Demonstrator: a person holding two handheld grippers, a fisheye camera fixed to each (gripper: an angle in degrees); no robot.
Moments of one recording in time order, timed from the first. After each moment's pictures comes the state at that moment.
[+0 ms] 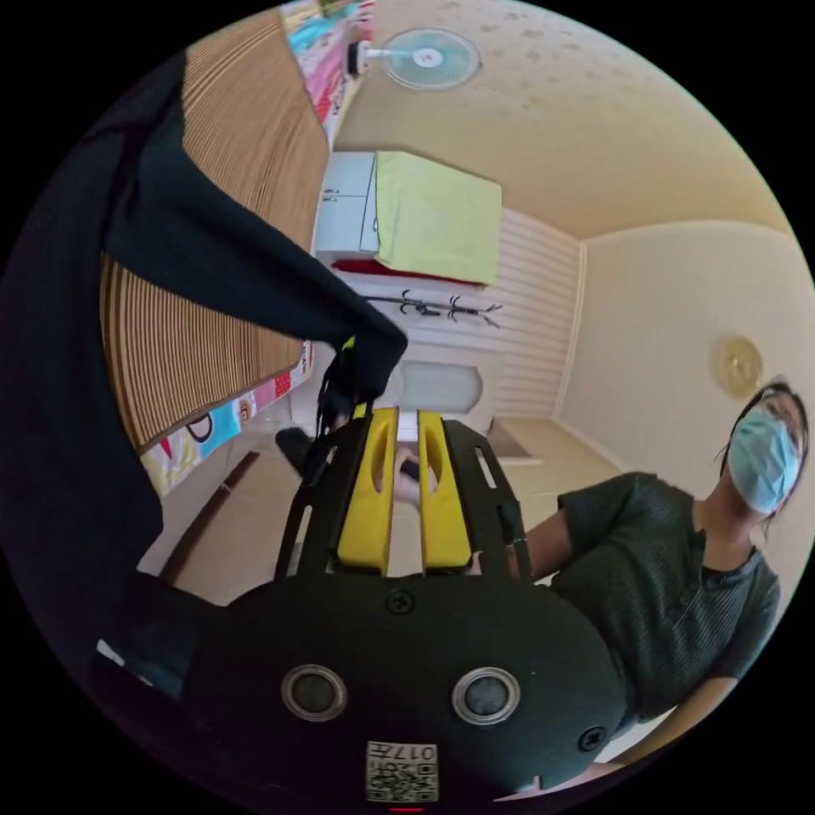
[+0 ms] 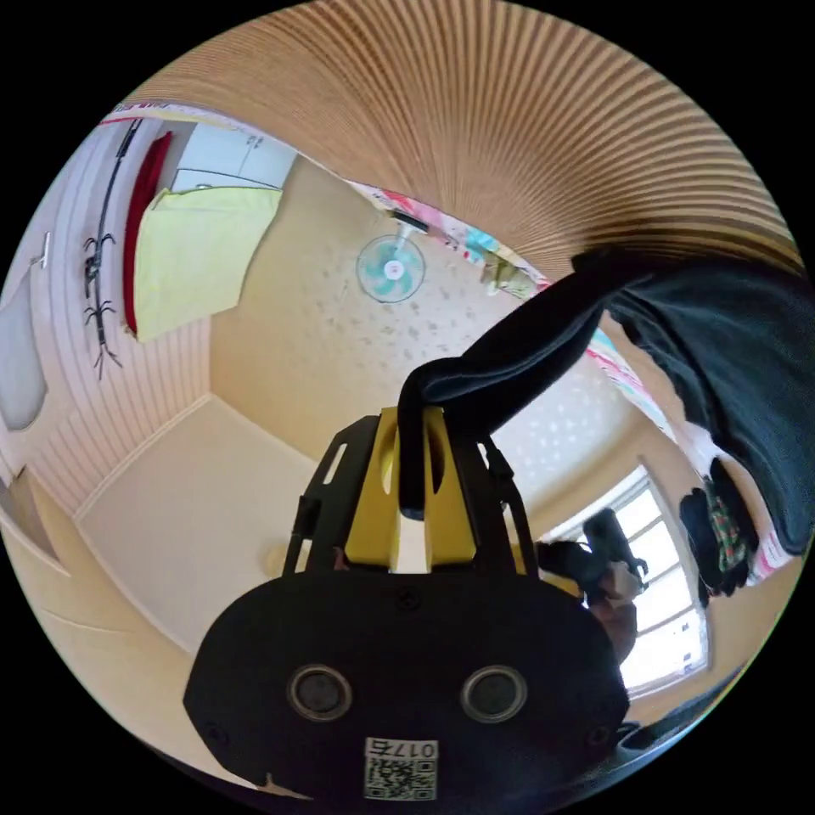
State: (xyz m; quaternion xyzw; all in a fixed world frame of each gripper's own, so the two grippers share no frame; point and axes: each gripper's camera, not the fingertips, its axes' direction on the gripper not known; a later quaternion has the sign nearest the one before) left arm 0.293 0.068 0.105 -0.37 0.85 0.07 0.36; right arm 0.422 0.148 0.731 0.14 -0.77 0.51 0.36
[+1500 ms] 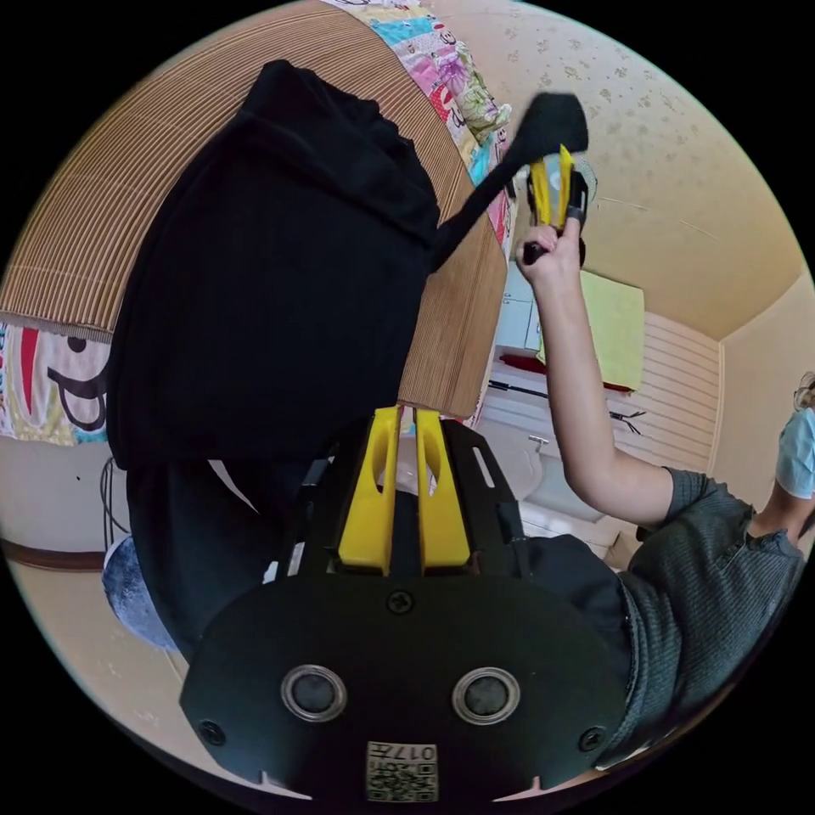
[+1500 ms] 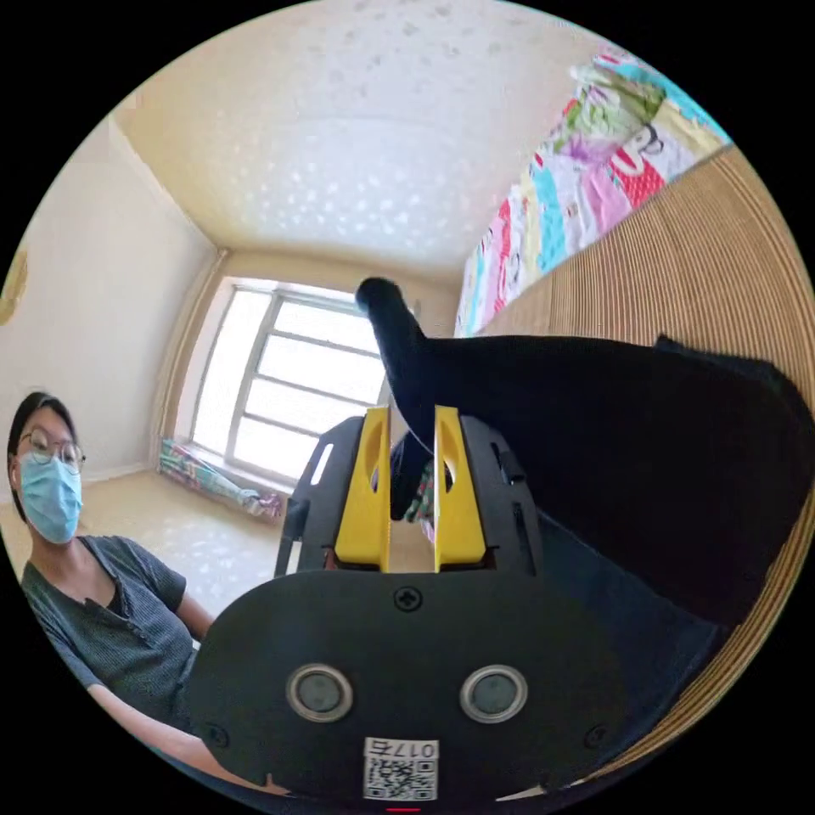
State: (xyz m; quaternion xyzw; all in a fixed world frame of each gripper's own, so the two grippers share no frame) left arm 0.076 0.130 0.108 -0.40 0.65 -0.06 0.64; right arm 0.037 -0.210 0.728 -0.16 -0.56 -0.06 0.81
